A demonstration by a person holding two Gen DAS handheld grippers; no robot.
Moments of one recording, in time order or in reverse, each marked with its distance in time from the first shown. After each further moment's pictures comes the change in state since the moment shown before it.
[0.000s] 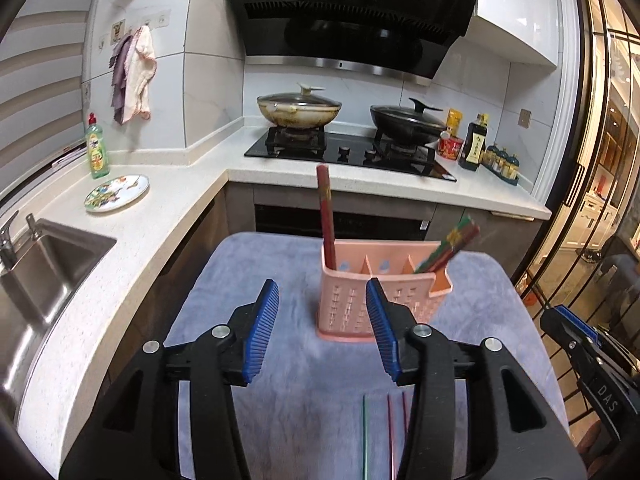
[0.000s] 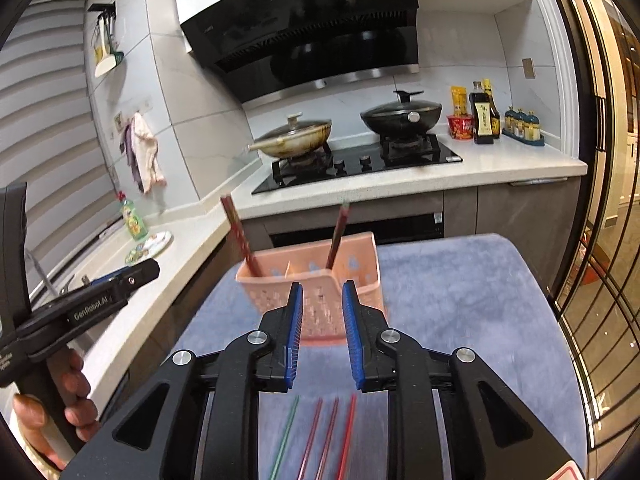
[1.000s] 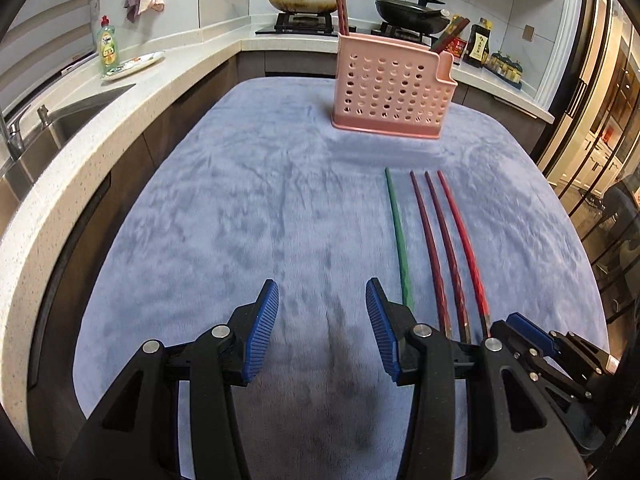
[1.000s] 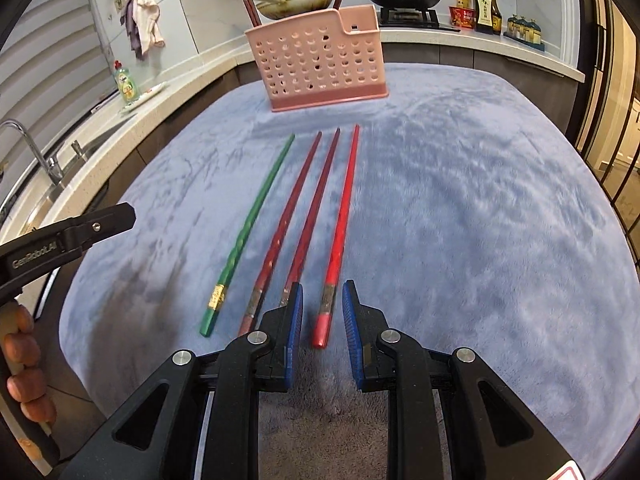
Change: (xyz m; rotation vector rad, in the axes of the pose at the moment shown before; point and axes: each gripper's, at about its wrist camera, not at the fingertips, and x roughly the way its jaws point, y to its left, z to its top) left arm -0.037 0.018 -0.196 0.003 0.309 0.007; right arm -0.013 0.008 -0.213 -0.047 0.358 -0.058
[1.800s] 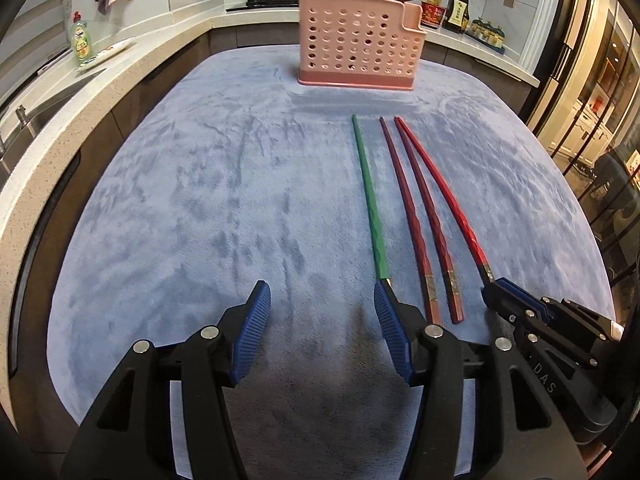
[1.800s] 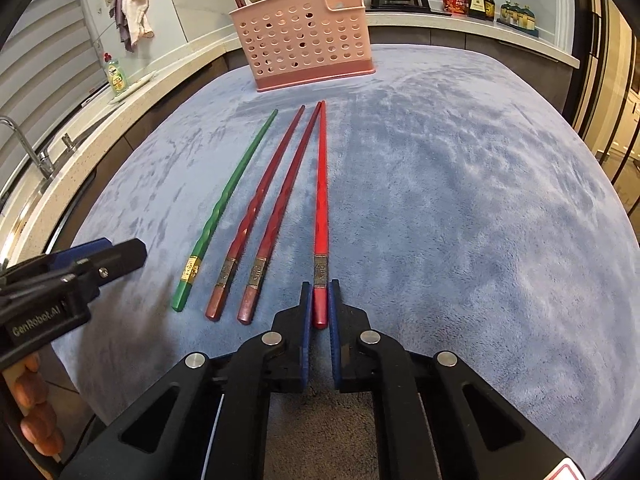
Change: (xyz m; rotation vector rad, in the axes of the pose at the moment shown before) left arm 0.019 -0.029 -0.030 0.067 0.086 -0.040; right arm 0.006 -0.014 -0.014 0.022 0.029 -0.016
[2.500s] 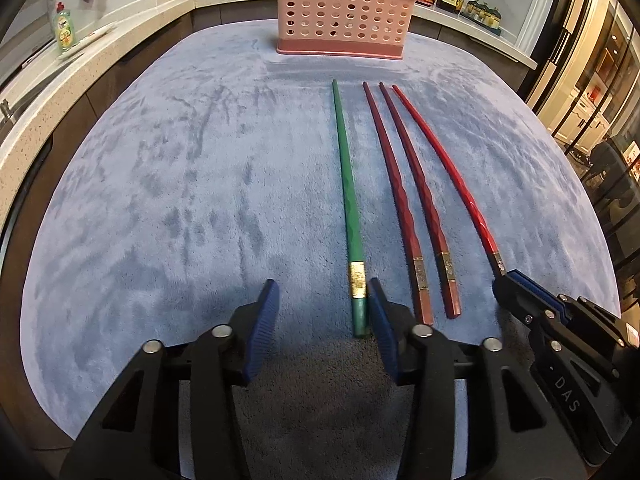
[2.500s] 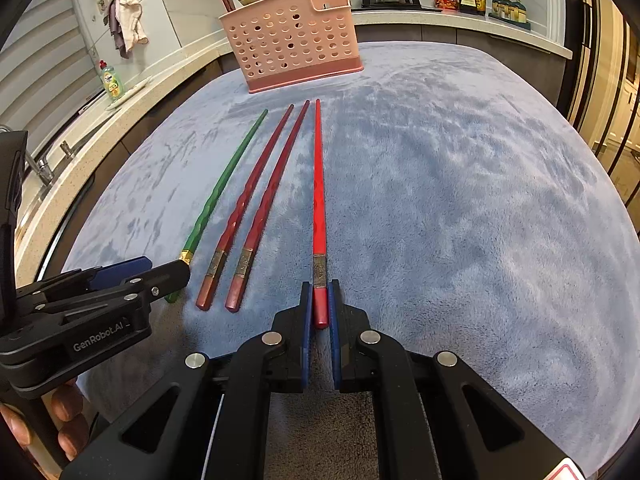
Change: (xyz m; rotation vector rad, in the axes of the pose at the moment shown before) left arm 0.028 -0.015 -0.007 0.013 0.063 -0.018; right arm -0.002 -0.009 -0.004 0.021 0.000 0.002
